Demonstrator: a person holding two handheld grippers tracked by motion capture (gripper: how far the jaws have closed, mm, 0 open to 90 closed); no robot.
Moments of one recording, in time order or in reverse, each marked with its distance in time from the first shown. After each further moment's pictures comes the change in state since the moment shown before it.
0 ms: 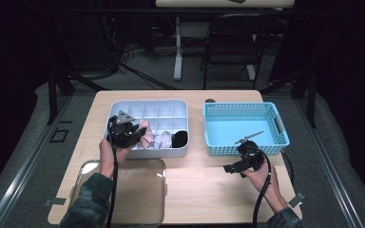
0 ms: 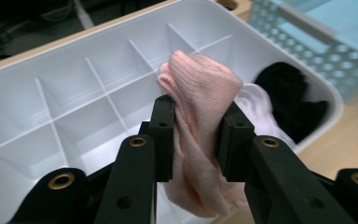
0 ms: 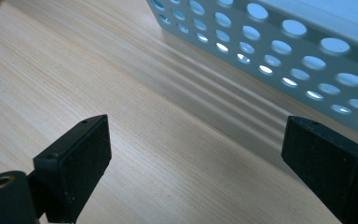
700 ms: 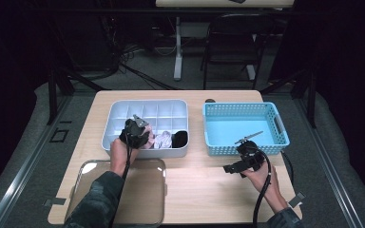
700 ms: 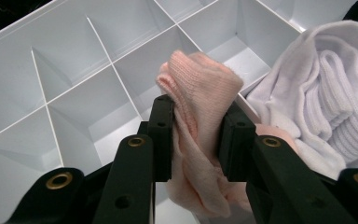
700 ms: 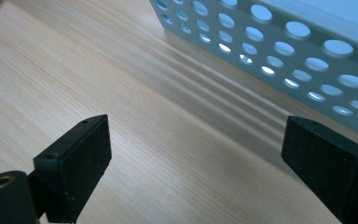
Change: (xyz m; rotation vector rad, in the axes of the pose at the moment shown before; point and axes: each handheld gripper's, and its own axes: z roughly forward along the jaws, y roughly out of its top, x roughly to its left) left arm -0.009 -0.014 0.057 0.148 0.148 0.097; right arm 0.000 0.001 -0.001 0.013 0.004 -0.016
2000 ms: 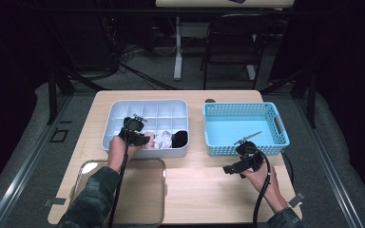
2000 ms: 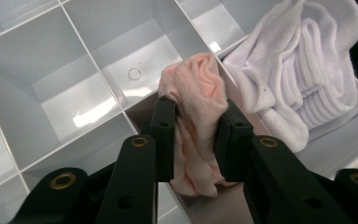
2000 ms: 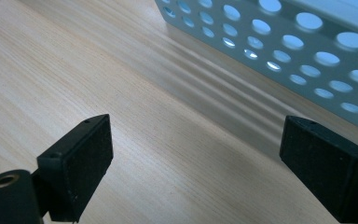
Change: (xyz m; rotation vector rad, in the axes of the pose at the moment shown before) left arm 0.016 0.009 0.006 0.203 -0.207 -0.110; right arm 0.001 0.000 0.003 0.018 0.005 0.007
